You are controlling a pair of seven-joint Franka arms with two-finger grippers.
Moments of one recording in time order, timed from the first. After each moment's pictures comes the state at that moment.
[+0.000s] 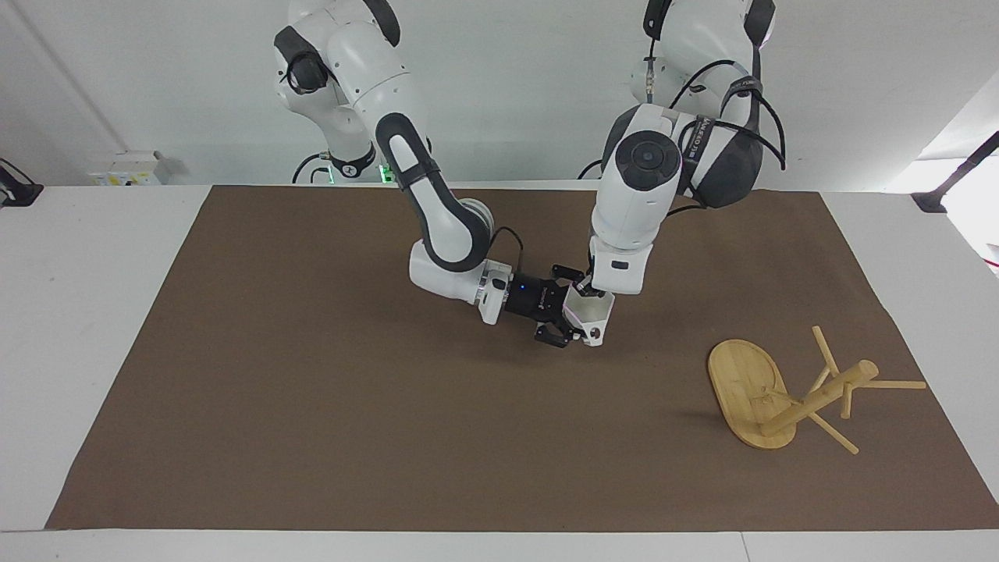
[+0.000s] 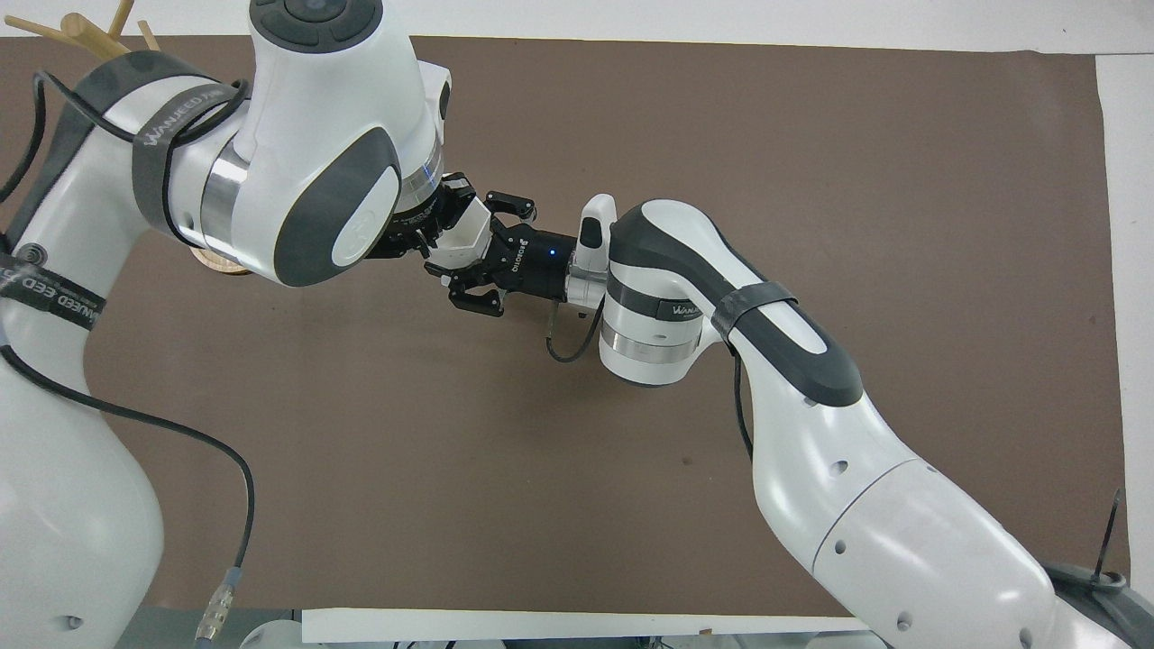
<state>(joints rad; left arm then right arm) -0.54 0.40 -0.02 -1.34 -0.01 1.59 -1.03 0.36 0.58 0.27 -1.73 2.02 2.38 -2.26</state>
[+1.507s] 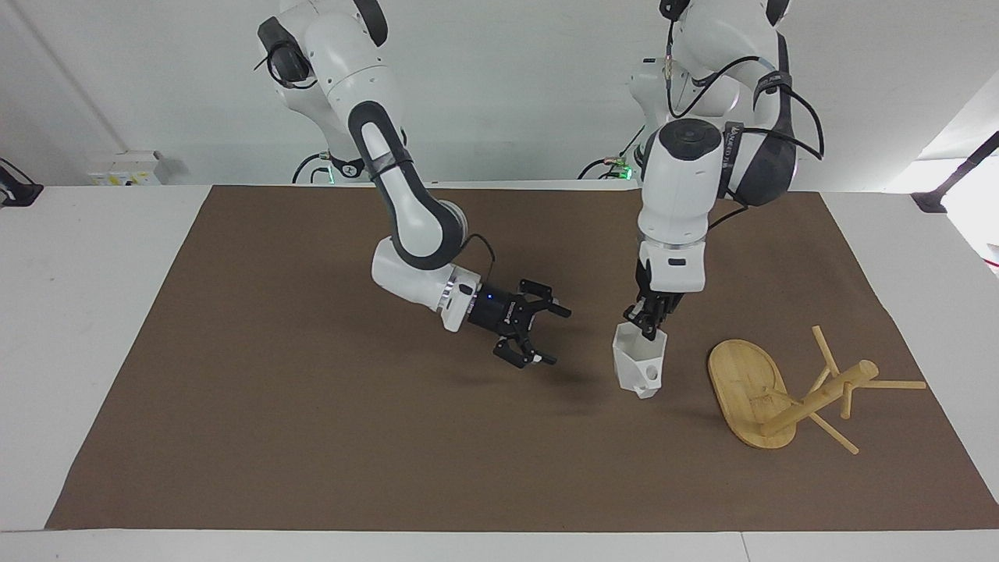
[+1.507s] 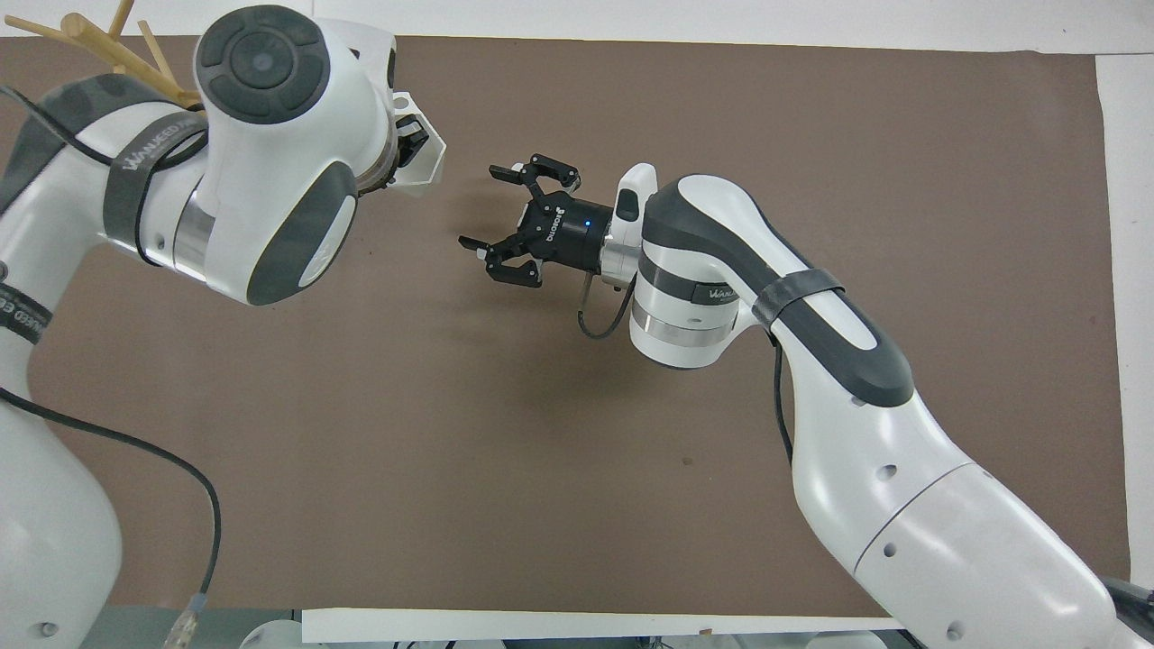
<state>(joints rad) -0.43 0.21 -0.01 -1.71 0.18 2.16 -1.09 0.24 0.53 0.26 -1.73 1.85 2.44 -2.26</state>
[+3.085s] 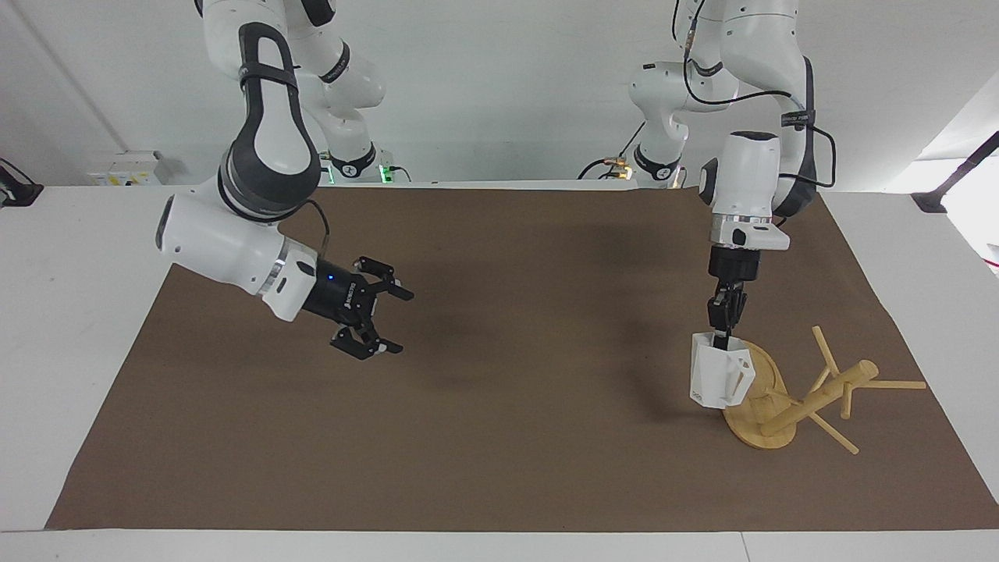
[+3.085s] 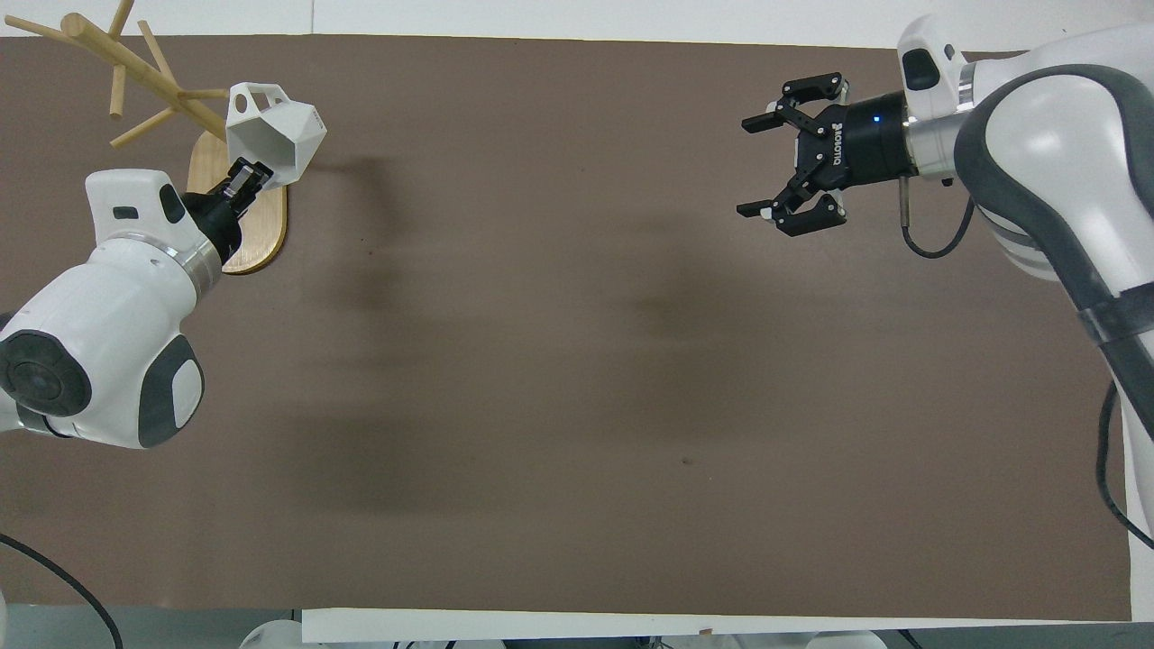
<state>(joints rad) -0.19 0.06 -0.01 -2.34 0.18 3.17 -1.07 -0.17 0.28 0.26 -1.68 0.76 1.95 -1.64</state>
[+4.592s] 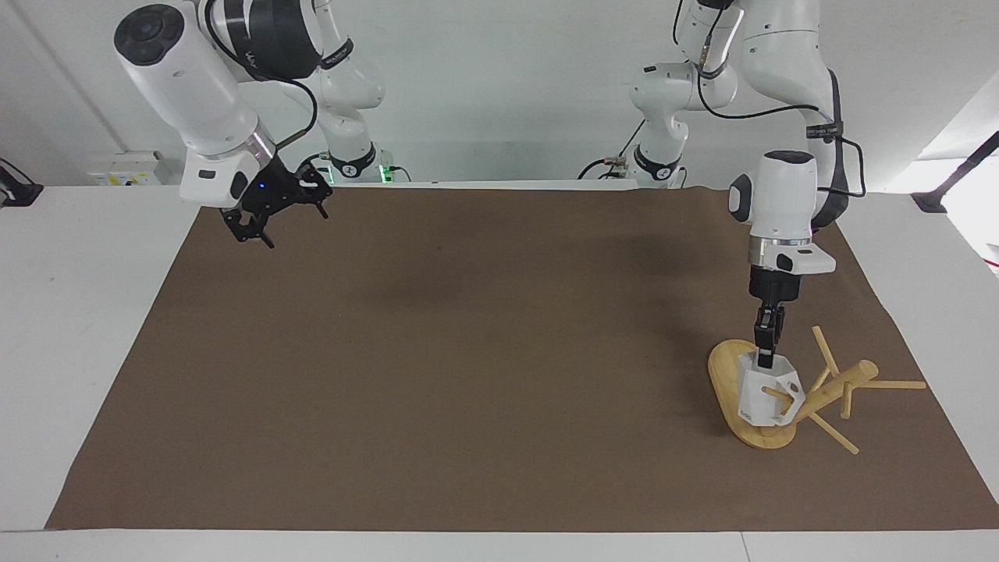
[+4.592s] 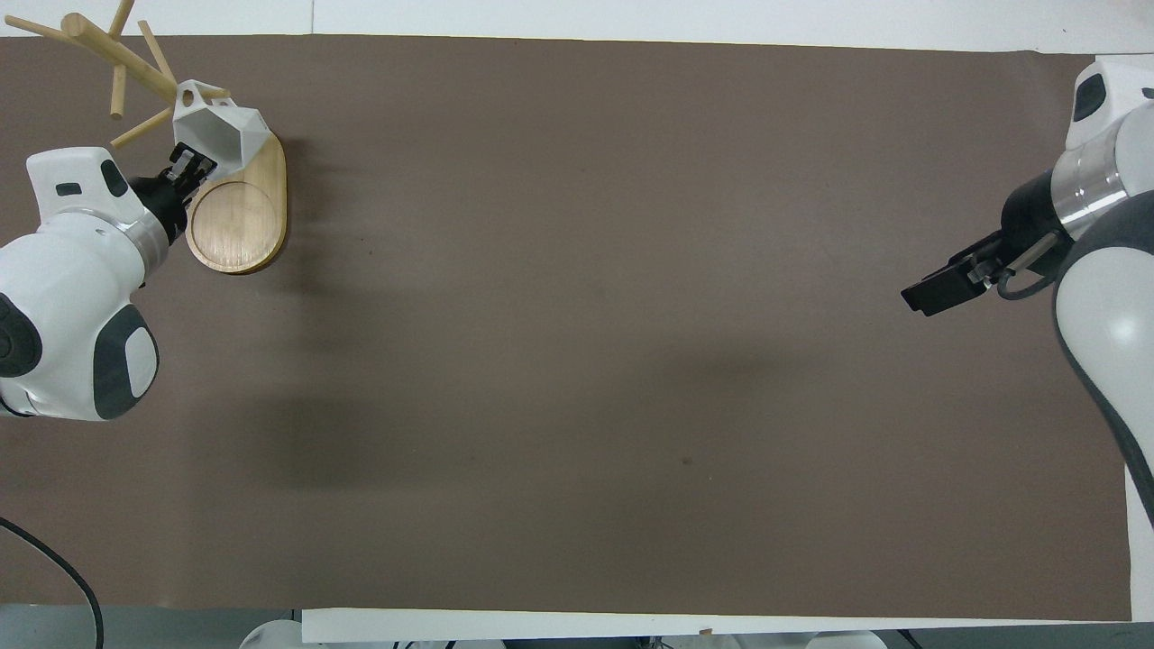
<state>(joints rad) -0.07 0.12 -0.01 -2.27 0.21 3.09 -1.07 -0.21 -0.02 0.27 -1.68 0.05 1.53 -0.29</state>
